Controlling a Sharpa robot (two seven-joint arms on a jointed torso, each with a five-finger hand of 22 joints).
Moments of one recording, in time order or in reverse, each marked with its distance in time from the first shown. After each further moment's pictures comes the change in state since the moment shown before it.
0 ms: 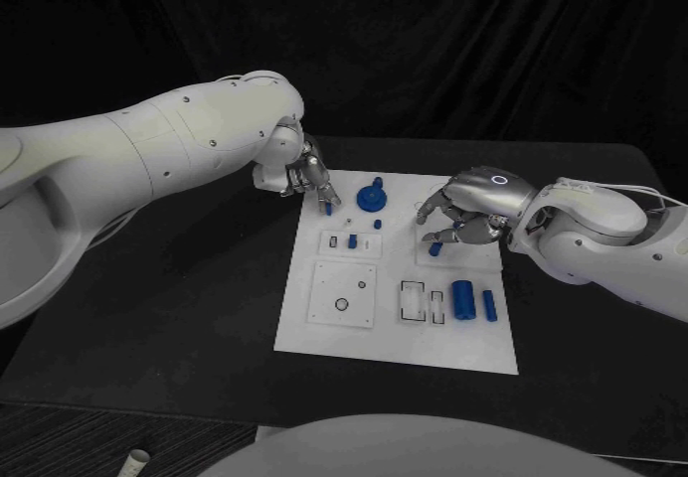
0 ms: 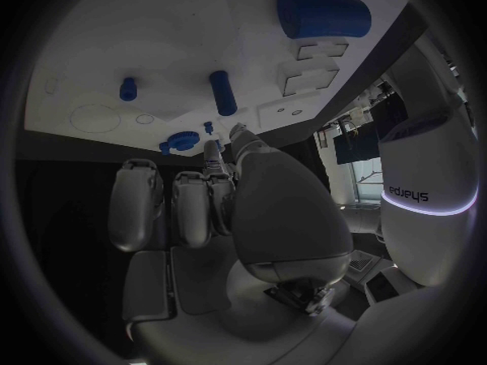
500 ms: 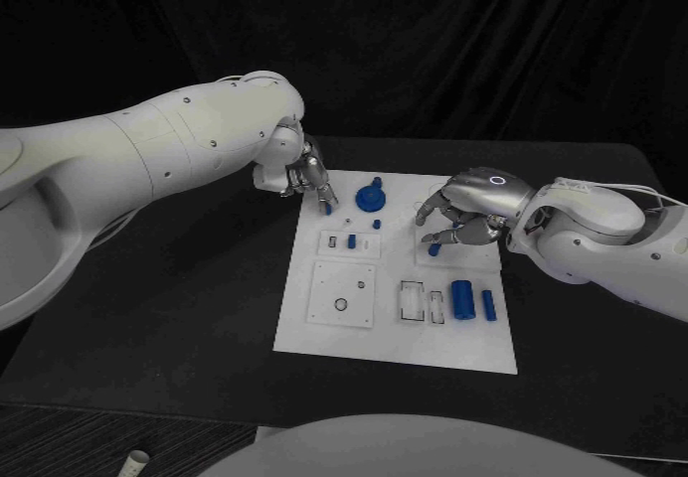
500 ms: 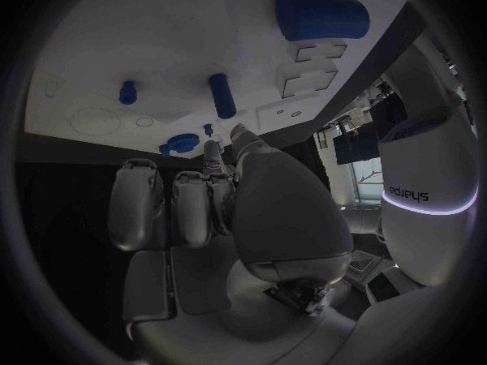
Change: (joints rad) left arm -0.001 0.005 0.000 -0.005 0.000 0.001 0.000; left_hand 0.036 0.012 0.025 -0.031 0.119 0.002 -0.002 -0.004 0.004 0.000 0.000 0.000 0.000 0.000 0.000 0.000 0.000 0.000 0.000 0.000 -0.004 0.000; right arm 0.000 0.001 0.000 0.000 0.000 0.014 -0.002; right_hand -0.004 0.004 0.000 0.000 0.000 0.000 0.000 0.000 0.000 0.000 0.000 -0.004 0.000 0.000 0.000 -0.004 0.000 0.000 0.000 0.000 -0.005 0.001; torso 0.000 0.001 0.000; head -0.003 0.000
